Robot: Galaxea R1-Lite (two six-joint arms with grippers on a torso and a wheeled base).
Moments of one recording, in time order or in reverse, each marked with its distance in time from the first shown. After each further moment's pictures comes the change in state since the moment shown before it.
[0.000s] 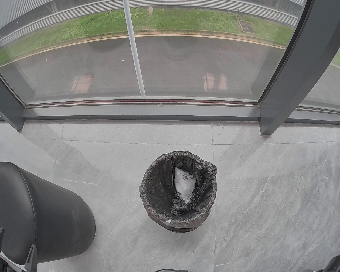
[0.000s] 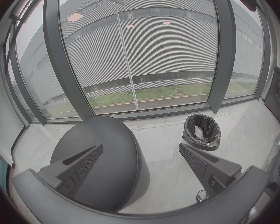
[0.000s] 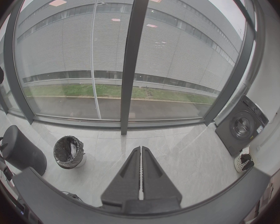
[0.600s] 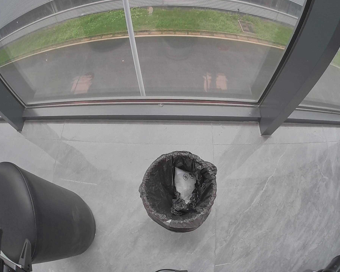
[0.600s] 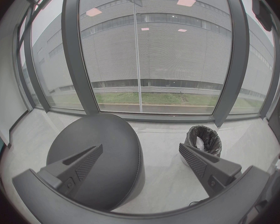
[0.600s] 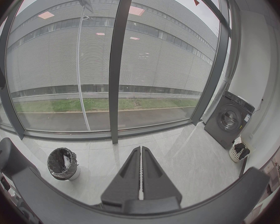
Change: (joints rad) left arm -0.006 -0.019 0.010 -0.027 0.057 -0.147; right arm -0.135 -0.196 0.020 0.020 -0.005 0.005
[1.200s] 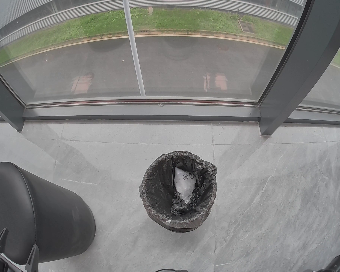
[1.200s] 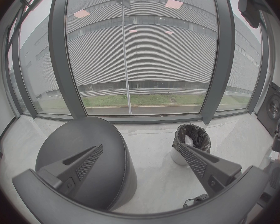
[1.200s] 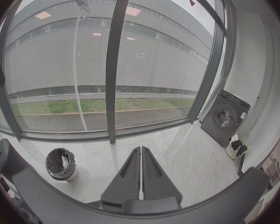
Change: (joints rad) left arm -0.005 -0.004 0.027 -0.045 -0.130 0.047; right arm -0.038 -0.041 0.011 0.030 0.001 0.016
